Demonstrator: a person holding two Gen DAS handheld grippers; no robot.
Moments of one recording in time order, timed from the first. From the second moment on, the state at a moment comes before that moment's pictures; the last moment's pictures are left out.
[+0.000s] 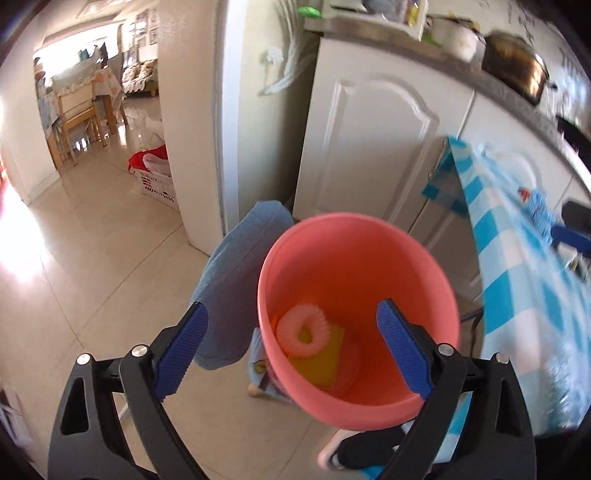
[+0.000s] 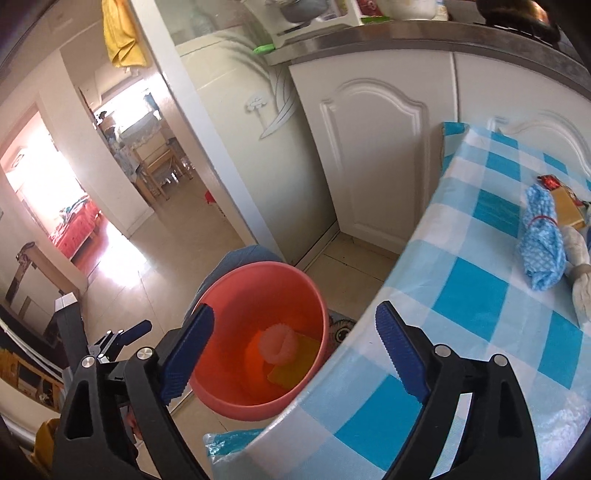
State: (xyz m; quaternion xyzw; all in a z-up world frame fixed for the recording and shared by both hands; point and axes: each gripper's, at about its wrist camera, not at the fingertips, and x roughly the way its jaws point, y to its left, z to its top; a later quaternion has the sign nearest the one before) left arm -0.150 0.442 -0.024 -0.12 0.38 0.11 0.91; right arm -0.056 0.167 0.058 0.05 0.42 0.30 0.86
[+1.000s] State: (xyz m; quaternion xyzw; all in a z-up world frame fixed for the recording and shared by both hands) left arm -0.105 0.258 0.063 -0.05 0.35 -0.05 0.93; right arm -0.116 -0.117 0.078 0.22 0.30 0.07 0.92
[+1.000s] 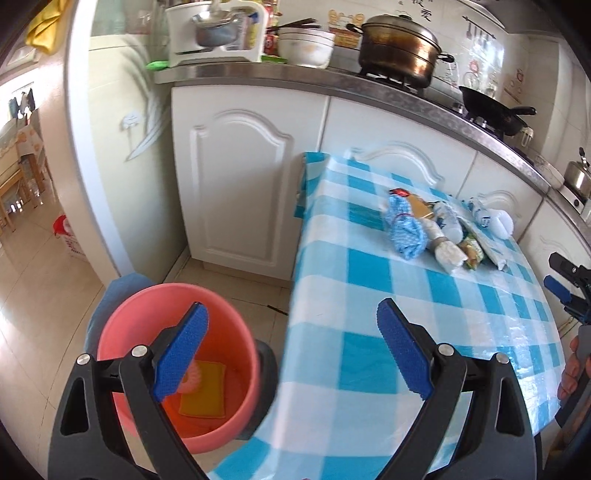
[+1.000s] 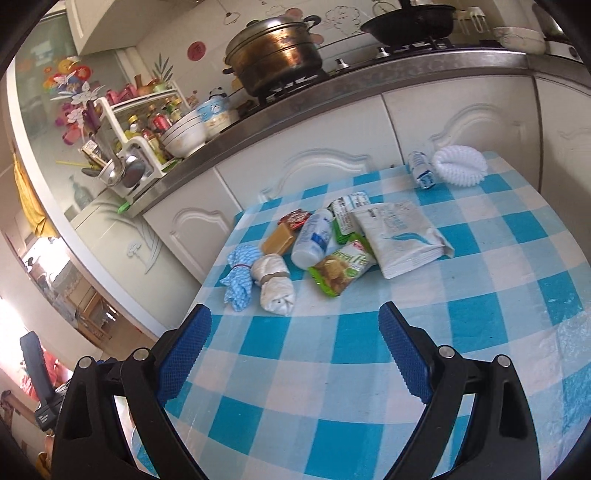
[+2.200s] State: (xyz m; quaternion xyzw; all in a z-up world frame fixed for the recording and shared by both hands) left arm 0.091 0.103 0.028 -0.09 0.43 -0.10 0.89; right arm -0.024 -0.193 0.040 0.17 0.37 0.03 0.91
